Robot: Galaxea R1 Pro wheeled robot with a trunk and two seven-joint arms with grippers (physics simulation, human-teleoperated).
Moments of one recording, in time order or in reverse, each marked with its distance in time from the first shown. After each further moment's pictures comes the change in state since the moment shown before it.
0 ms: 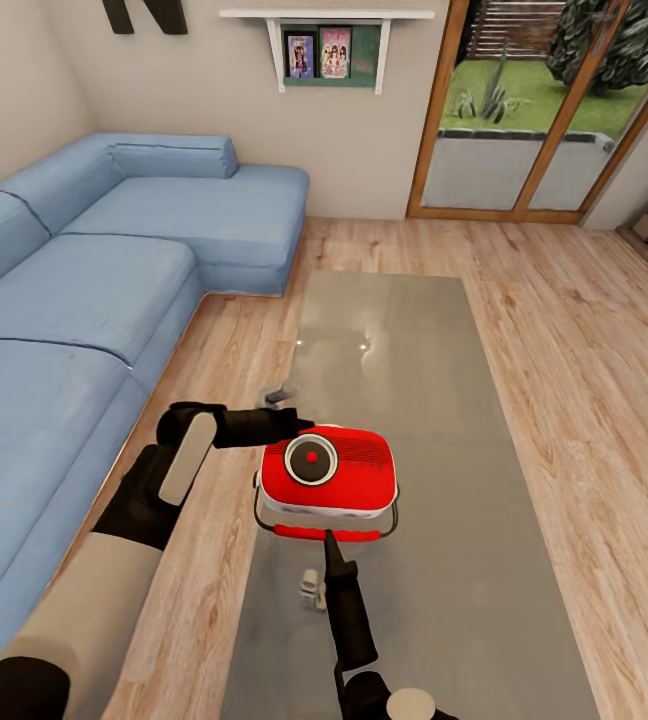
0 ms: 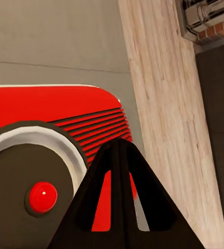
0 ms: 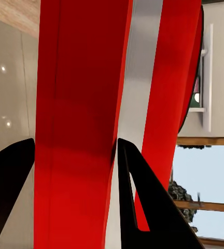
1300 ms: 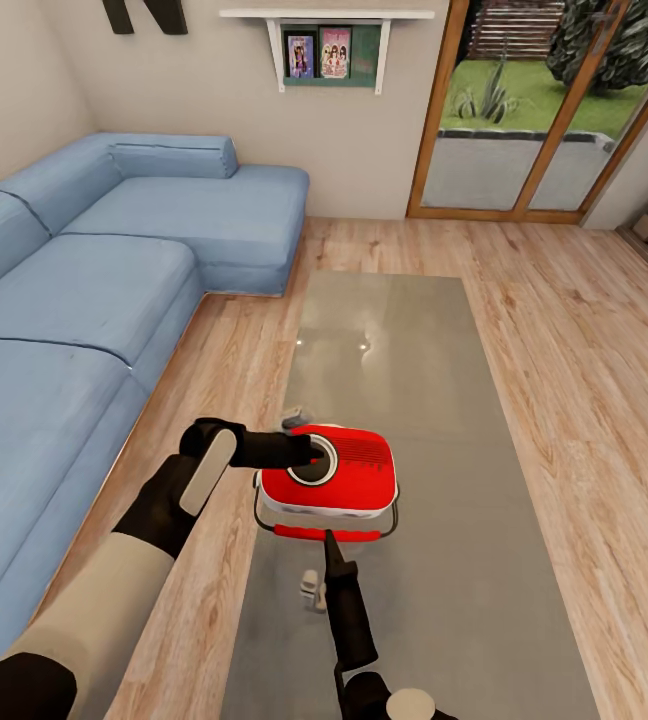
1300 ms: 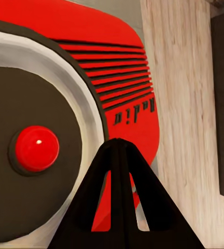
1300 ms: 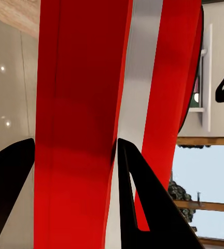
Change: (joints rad) left arm 0.000 -0.011 -0.087 0.135 -0.001 0.000 0.002; right arm 0.000 0.001 0.000 0.003 0.000 0.000 -0.004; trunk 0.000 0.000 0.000
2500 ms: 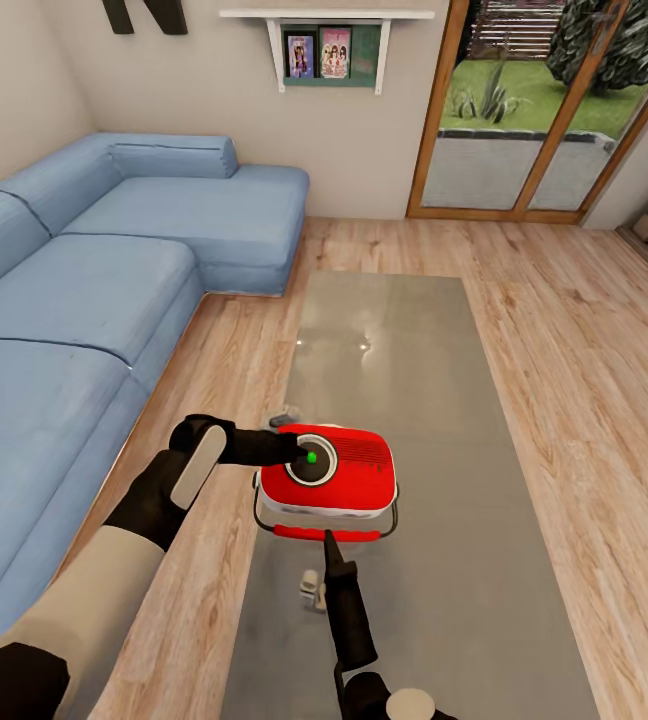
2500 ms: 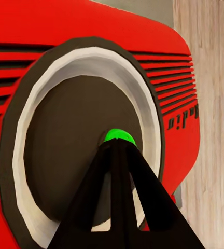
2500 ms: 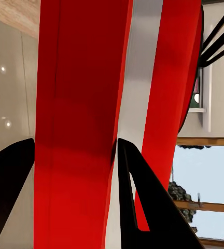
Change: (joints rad) left arm -0.021 0.035 0.008 0.032 0.006 0.000 0.061; right arm 0.000 0.000 0.002 0.000 0.000 0.000 0.002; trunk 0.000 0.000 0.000
